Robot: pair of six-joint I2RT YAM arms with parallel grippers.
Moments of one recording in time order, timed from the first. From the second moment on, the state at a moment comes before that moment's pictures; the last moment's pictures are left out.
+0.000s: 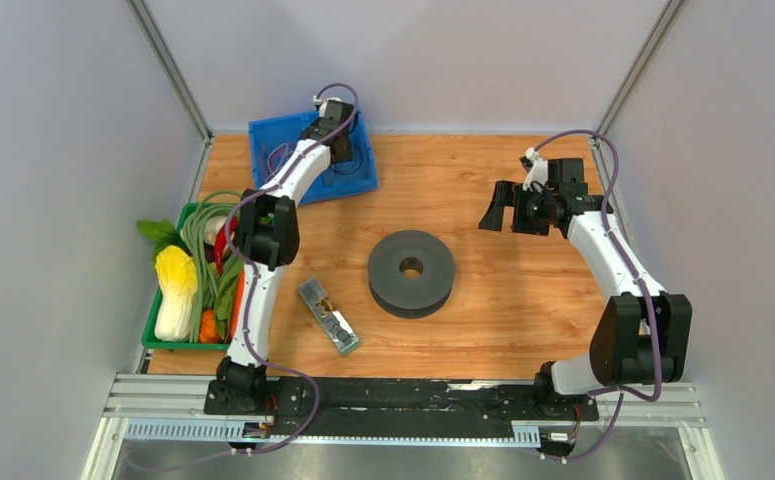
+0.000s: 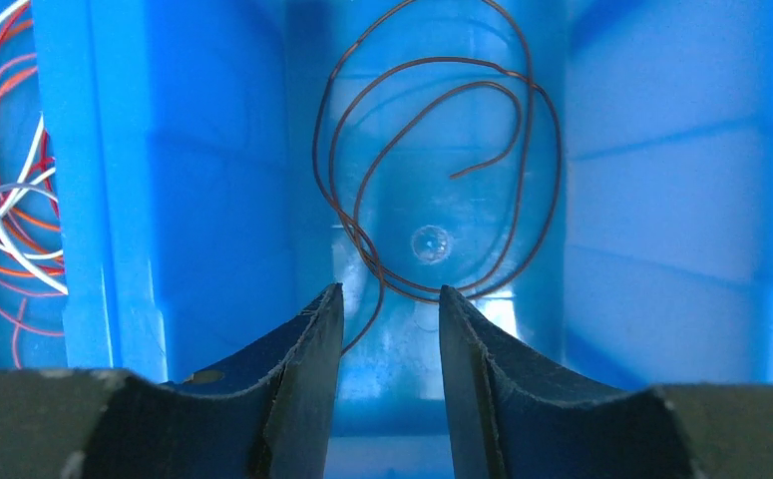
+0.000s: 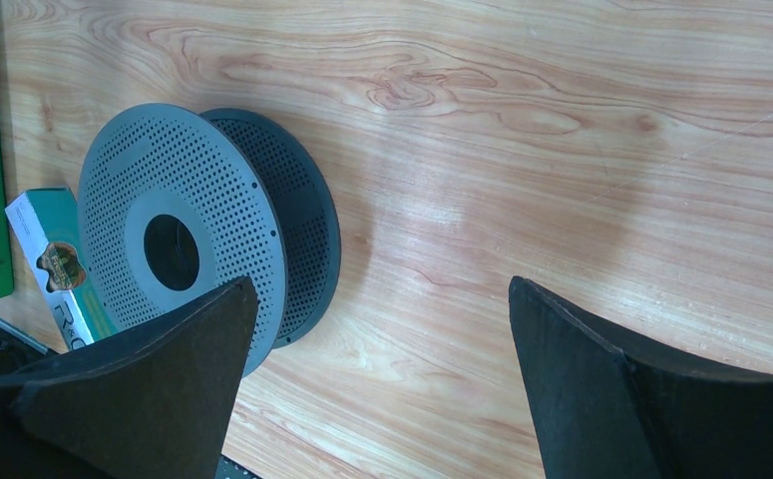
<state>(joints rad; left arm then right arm) -0.31 2.48 2.29 -0.61 -0.35 -0.36 0.03 1.43 1.13 -0.59 -0.44 0.14</state>
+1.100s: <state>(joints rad) -0.20 2.54 2.32 -0.65 -0.20 -0.49 0.03 1.51 1.15 -0.61 -0.42 0.14</state>
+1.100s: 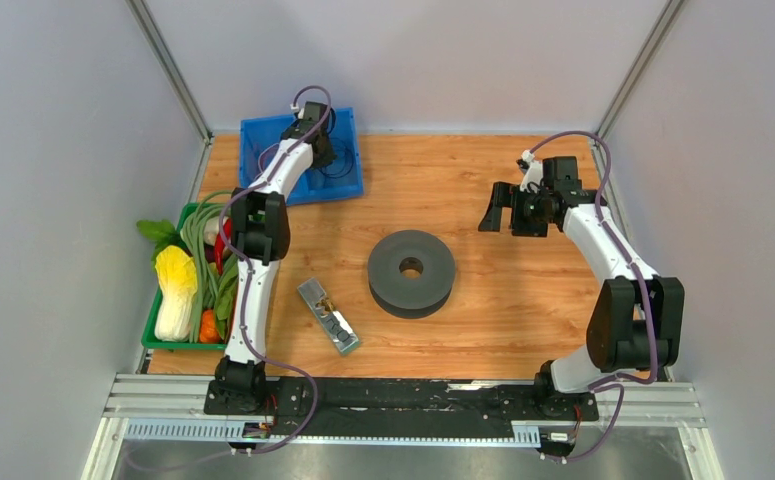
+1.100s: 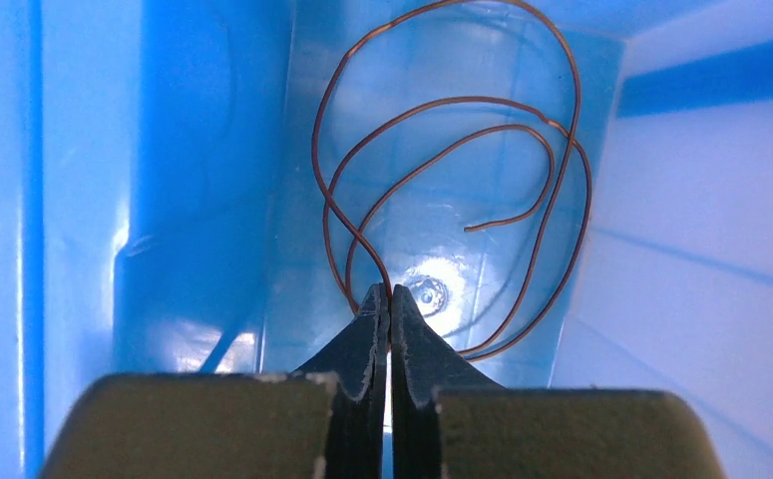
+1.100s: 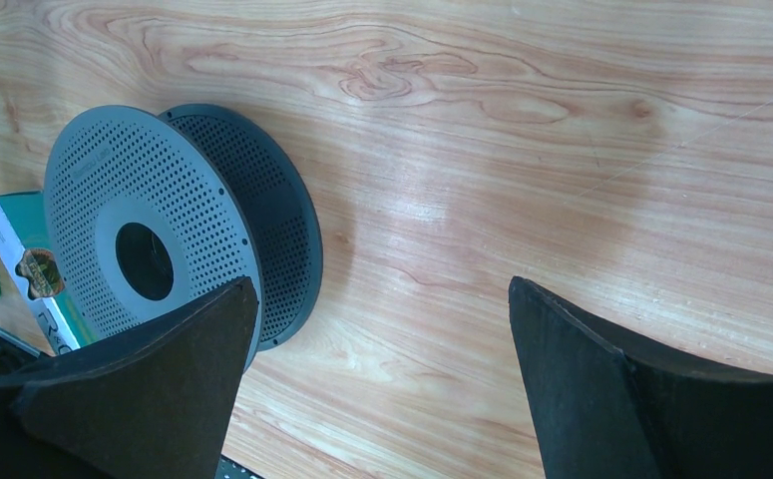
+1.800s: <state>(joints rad) -0.28 1.96 2.10 -0.48 -0.08 -0.08 0.03 1.43 1.21 -0.65 -0.57 0.06</state>
